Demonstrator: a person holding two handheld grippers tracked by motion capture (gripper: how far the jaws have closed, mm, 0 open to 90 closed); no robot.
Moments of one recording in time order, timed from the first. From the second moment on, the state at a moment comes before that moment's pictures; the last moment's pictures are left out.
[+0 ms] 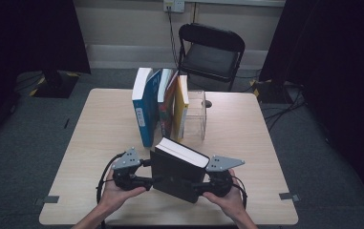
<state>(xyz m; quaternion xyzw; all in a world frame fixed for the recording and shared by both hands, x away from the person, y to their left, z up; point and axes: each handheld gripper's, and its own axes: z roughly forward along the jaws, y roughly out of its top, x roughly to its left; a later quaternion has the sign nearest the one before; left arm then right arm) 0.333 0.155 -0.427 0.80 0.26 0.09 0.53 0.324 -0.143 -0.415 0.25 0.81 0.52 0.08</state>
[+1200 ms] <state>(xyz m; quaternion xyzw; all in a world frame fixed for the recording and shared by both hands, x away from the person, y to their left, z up) 0.350 0.169 -0.449 0.82 0.33 0.08 0.45 0.321 -0.137 -0.407 0.27 0.79 0.53 0.13</state>
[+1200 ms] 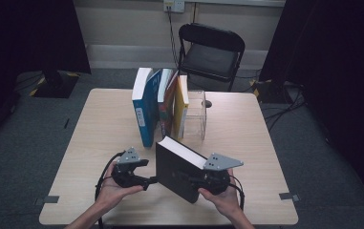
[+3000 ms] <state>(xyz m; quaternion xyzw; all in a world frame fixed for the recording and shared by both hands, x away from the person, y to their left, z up) 0.381 0.228 -0.502 0.78 0.49 0.20 0.33 0.394 -0.187 -0.405 0.41 0.74 0.48 0.23</state>
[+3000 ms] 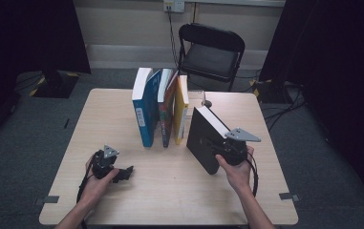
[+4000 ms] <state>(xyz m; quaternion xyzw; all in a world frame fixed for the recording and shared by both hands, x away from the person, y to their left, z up) 0.382 0.228 -0.502 0.78 0.49 0.20 0.33 0.417 -0.166 -0.324 0.44 0.82 0.34 0.15</state>
